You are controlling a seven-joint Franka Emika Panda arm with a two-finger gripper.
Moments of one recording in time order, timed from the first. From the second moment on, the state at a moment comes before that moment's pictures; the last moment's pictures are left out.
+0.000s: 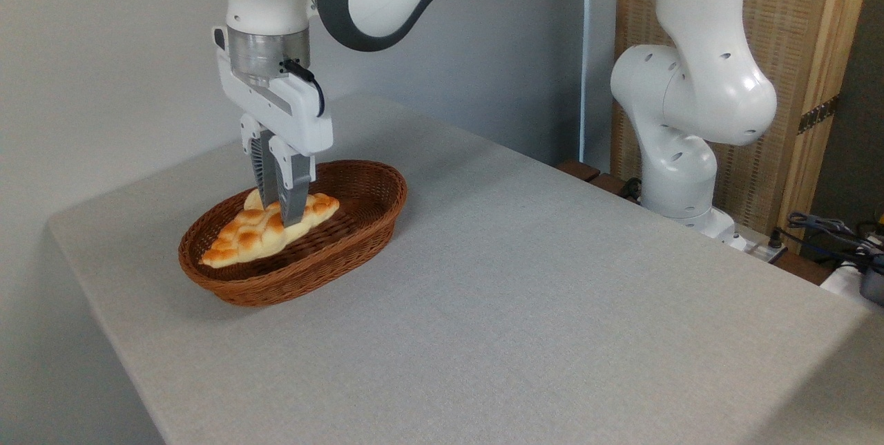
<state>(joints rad) -0.07 0.00 -0.27 -1.92 -0.07 2.12 0.43</state>
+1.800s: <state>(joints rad) 0.00 0.00 -0.07 -1.58 -0.04 1.63 0.61</state>
